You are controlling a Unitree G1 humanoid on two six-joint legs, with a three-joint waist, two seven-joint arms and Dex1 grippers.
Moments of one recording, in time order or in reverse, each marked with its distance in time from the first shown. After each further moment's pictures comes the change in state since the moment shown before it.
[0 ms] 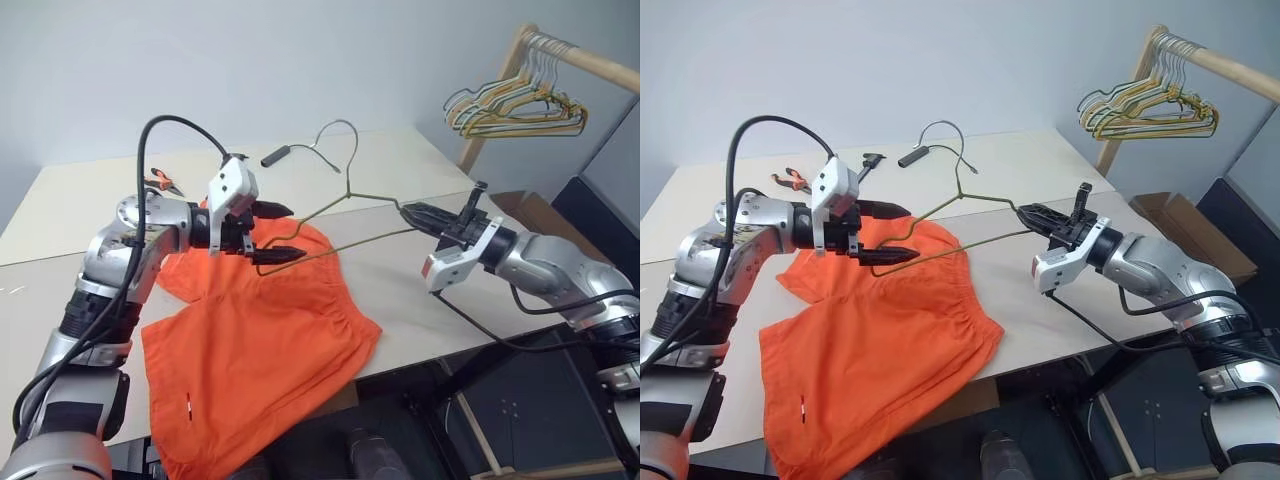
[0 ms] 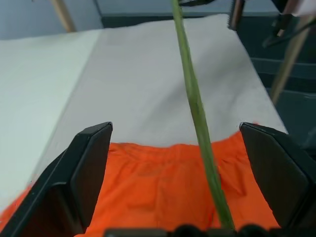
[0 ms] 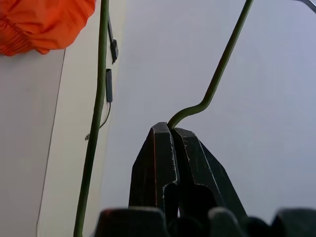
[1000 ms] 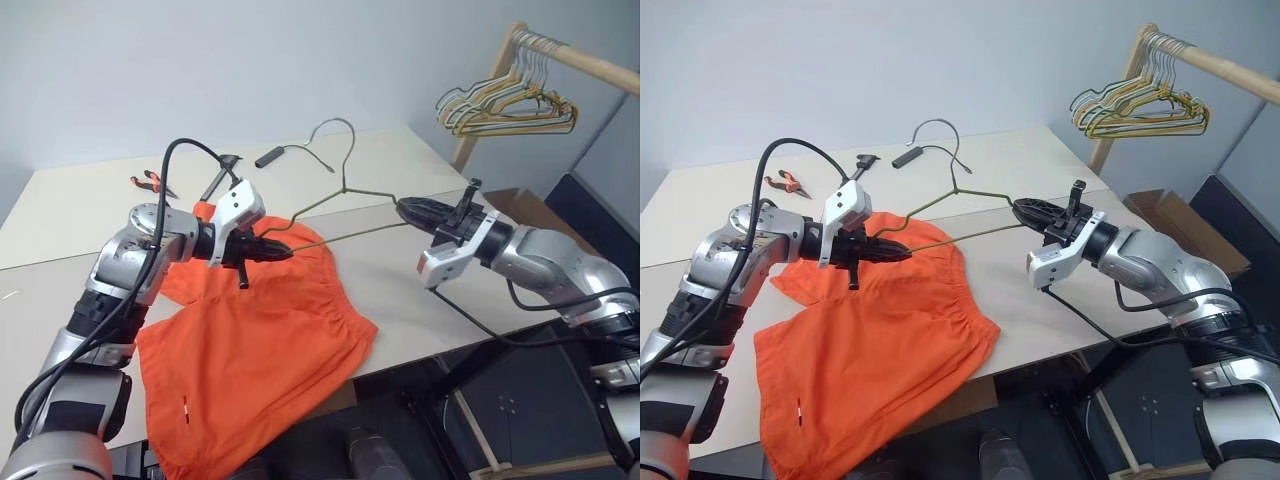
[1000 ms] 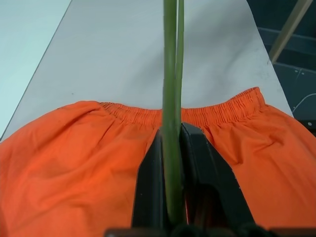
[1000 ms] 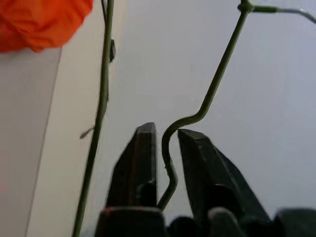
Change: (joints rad) left arm -0.001 -0.003 -0.024 0.020 0.110 0.074 0.015; right arm 0.003 -0.015 -0.030 -0.050 0.068 -0.033 0.118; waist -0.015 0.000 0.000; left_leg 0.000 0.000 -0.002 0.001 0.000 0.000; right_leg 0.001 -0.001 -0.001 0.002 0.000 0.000
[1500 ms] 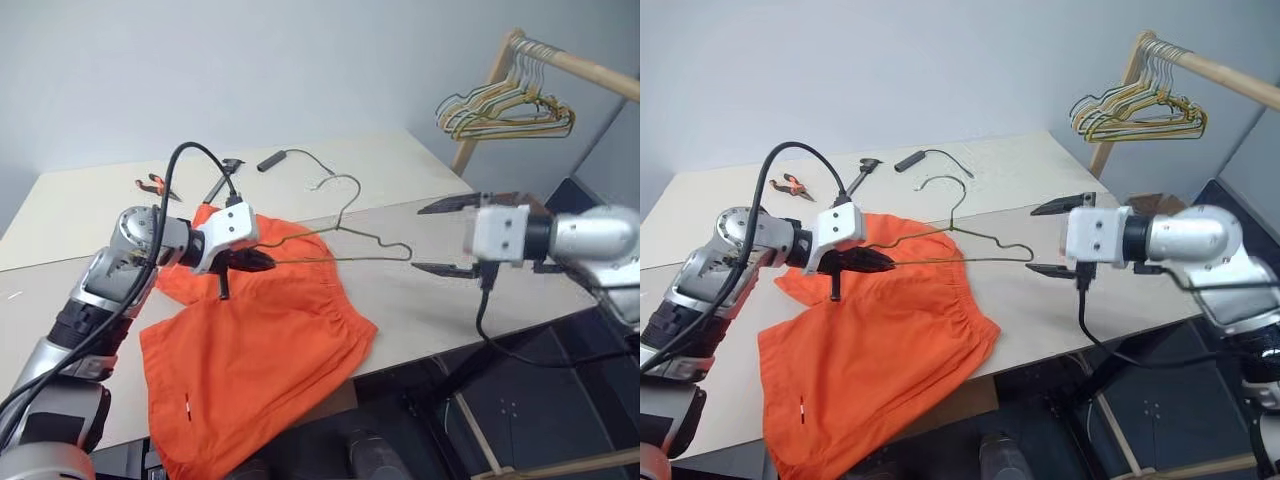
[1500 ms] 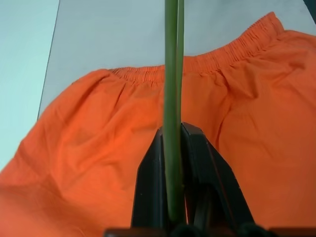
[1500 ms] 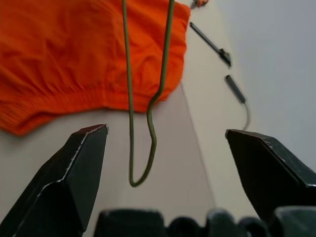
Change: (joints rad) left arm 0.062 0.092 -0.051 -0.049 0.160 -0.254 -0.065; right arm -0.098 -0.157 0.015 -0.283 0.919 0.936 0.852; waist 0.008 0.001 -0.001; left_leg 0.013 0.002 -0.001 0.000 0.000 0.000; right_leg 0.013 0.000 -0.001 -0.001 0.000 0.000
